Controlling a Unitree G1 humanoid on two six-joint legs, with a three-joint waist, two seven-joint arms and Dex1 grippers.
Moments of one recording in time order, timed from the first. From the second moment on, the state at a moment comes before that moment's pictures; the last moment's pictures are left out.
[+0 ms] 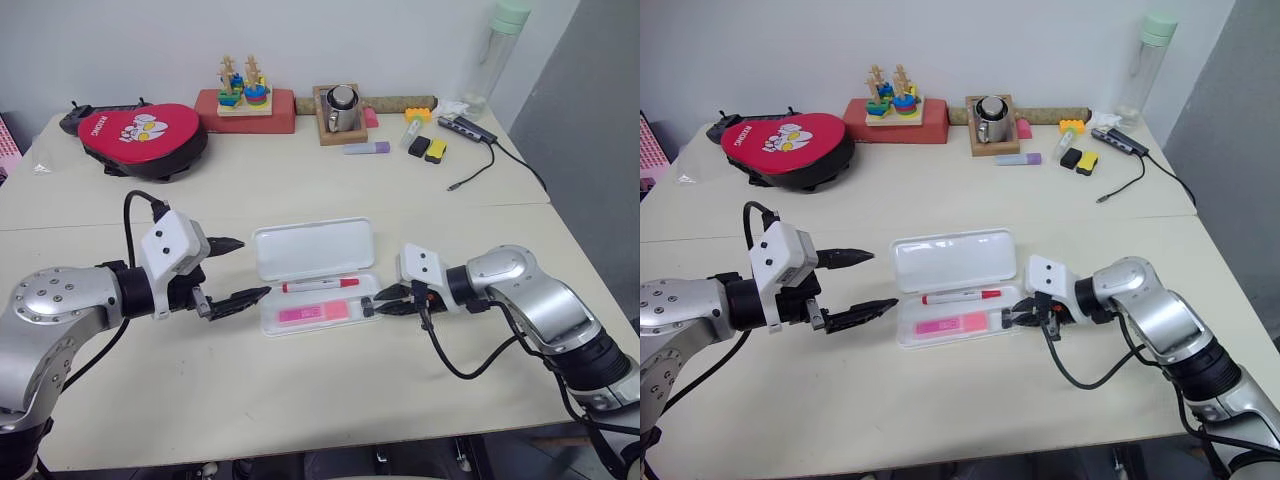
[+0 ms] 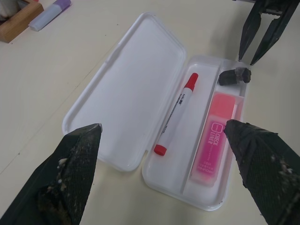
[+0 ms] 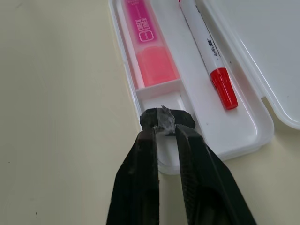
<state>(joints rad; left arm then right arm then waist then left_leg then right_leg) -0.11 0.98 0.28 -0.54 -0.60 0.69 -0.89 -0.56 -0.71 0.38 -0.23 0.18 0.60 1.15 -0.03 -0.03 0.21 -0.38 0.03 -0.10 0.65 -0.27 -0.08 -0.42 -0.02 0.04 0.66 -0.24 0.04</state>
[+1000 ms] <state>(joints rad) -0.10 0.98 0.28 -0.54 -0.58 0.68 -0.89 -0.58 -0.62 0.42 -0.15 0.14 0.55 1.15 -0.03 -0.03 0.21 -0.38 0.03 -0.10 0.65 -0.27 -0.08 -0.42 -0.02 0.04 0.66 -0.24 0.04</state>
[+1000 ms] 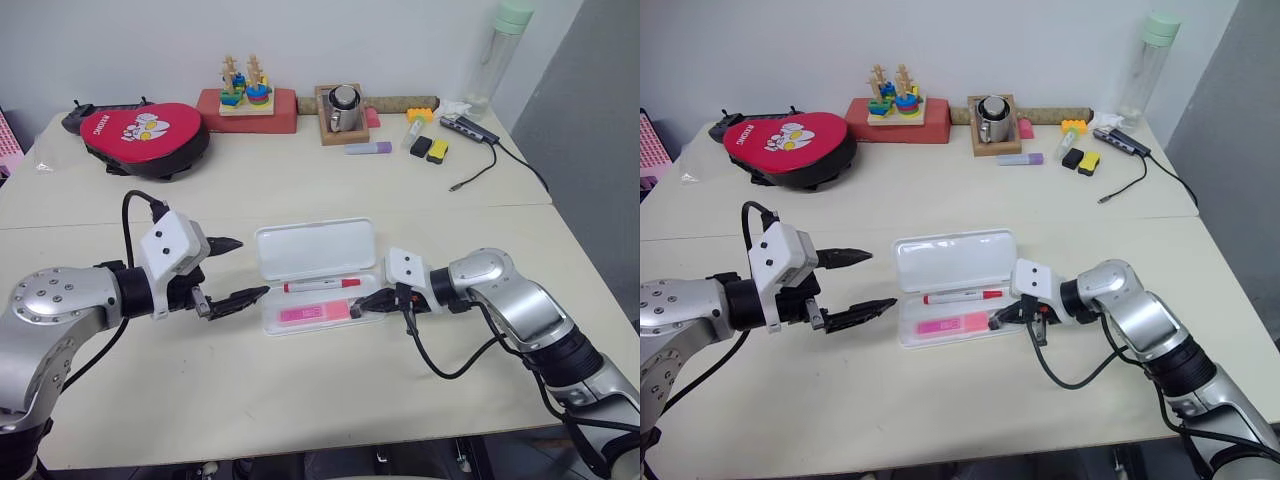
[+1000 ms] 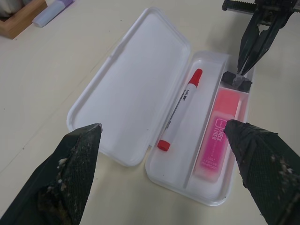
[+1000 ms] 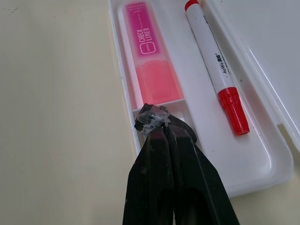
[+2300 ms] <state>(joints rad) -0.09 0.98 0.27 -0.54 -0.55 0.67 -0.88 -0.57 -0.66 0.40 -0.11 0.11 0.52 1.16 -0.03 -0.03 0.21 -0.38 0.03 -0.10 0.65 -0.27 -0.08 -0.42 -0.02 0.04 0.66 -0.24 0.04</state>
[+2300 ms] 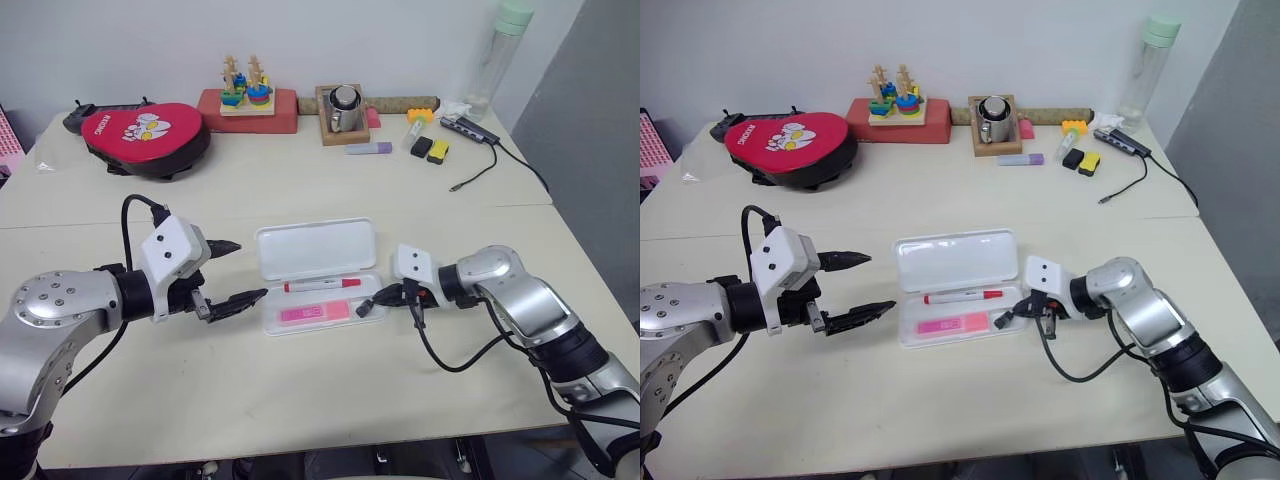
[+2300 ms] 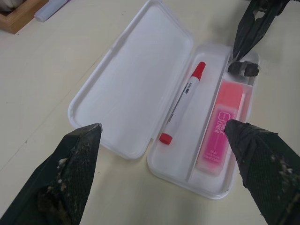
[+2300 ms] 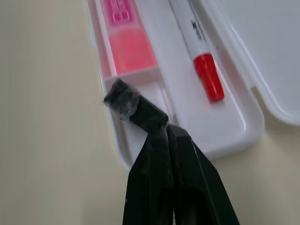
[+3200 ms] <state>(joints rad) -0.26 0.91 0.31 -0.32 -0.50 0.66 -0.72 -0.63 -0.70 0.28 -0.22 0.23 0.64 1.15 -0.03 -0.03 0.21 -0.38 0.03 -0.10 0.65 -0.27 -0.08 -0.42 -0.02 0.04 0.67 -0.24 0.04</state>
